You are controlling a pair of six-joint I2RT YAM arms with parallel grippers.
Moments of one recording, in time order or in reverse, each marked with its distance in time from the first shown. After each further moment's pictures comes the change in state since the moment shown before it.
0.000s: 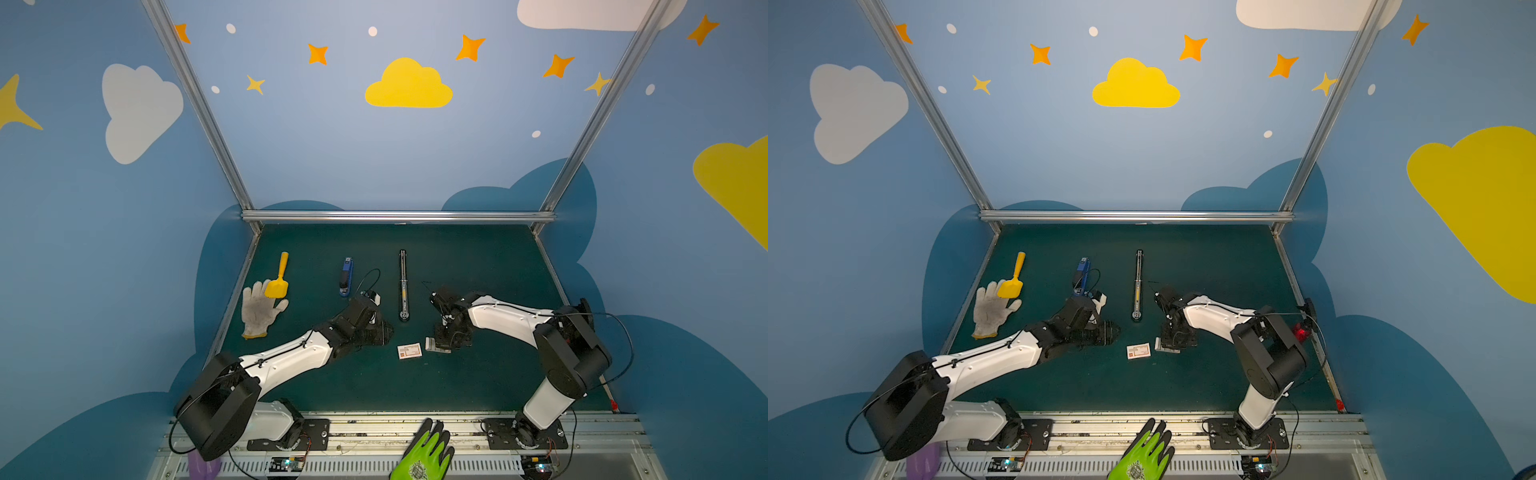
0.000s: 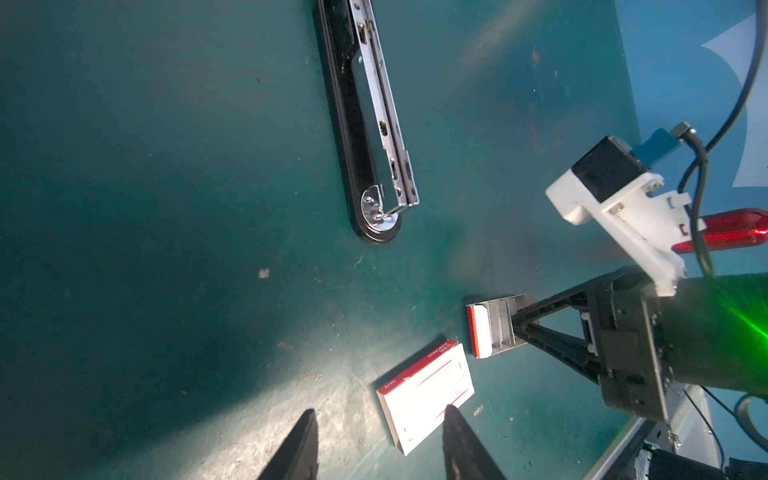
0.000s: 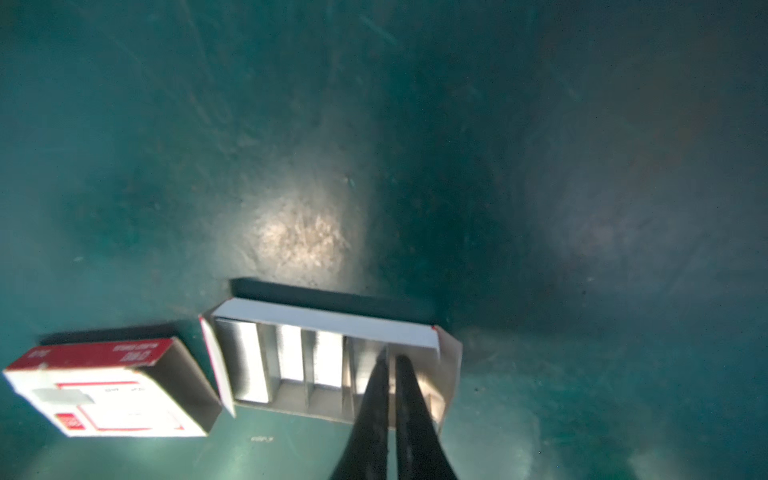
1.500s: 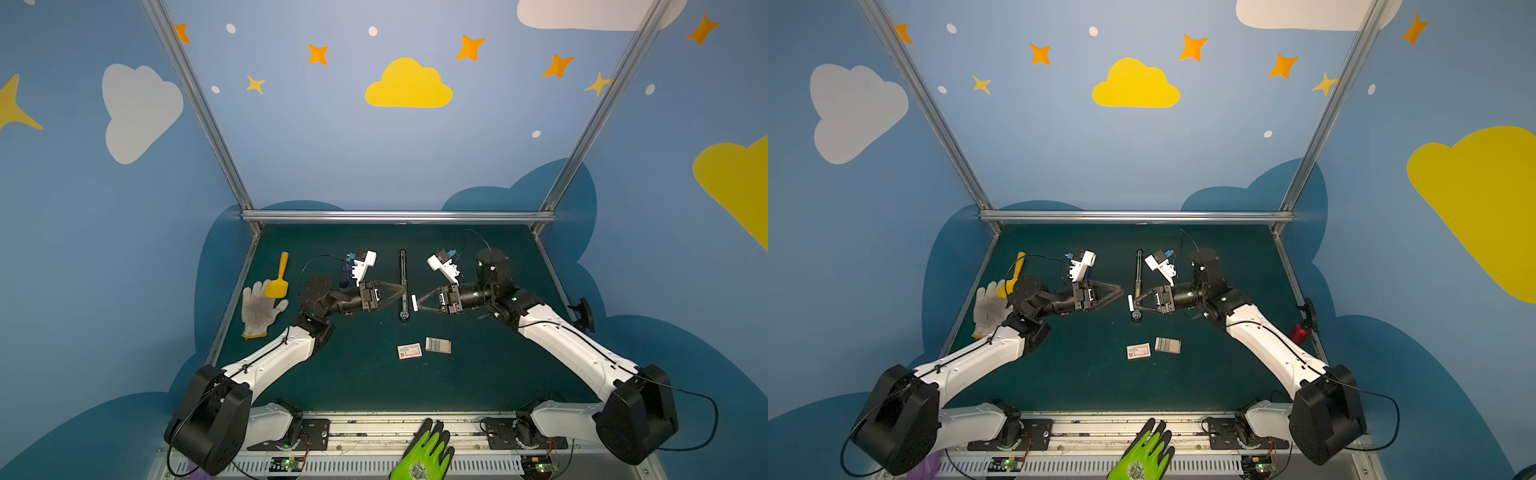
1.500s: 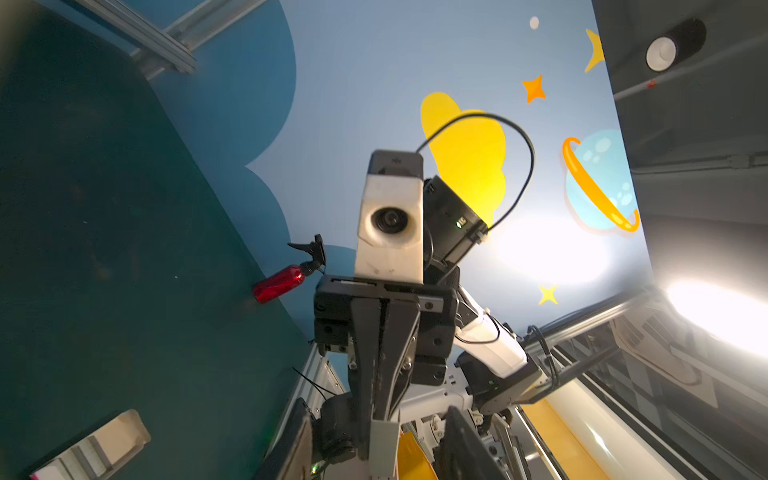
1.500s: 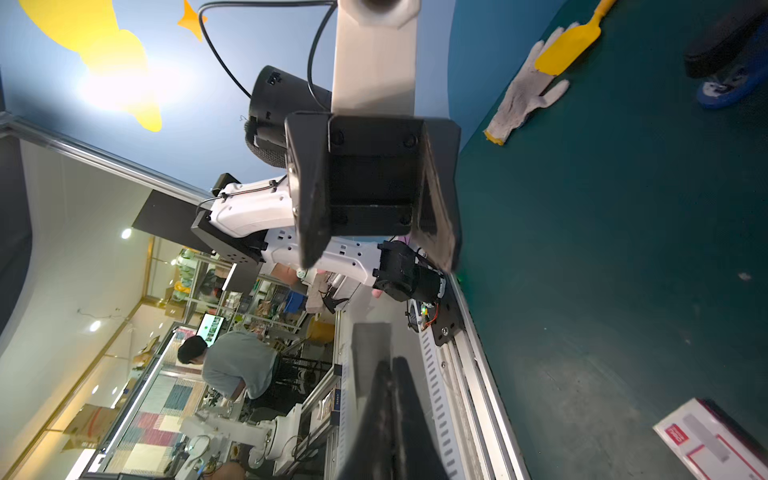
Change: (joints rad) left arm 0.228 -0.071 -0.005 0.954 0.812 -0.583; right arm -0.159 -0.402 -0.018 0.718 -1.133 -0.008
